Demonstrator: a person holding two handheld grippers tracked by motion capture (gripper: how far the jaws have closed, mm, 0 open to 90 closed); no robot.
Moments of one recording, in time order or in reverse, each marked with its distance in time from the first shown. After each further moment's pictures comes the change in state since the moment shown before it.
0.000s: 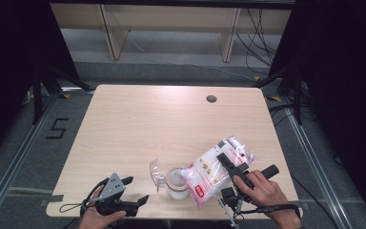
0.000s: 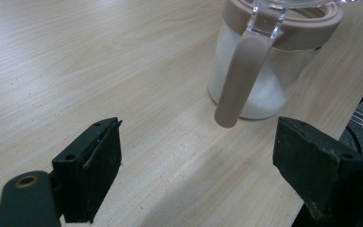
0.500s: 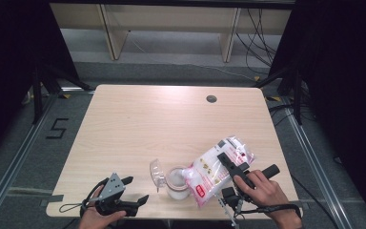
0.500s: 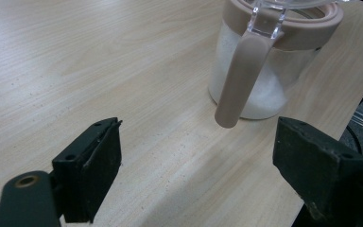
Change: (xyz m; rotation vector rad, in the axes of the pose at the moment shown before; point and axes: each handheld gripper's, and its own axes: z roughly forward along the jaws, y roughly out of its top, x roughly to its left) left arm 0.000 0.000 0.000 -0.008 0.000 -0.005; right arm -0.001 -0.001 -0.001 0.004 -0.010 0.001
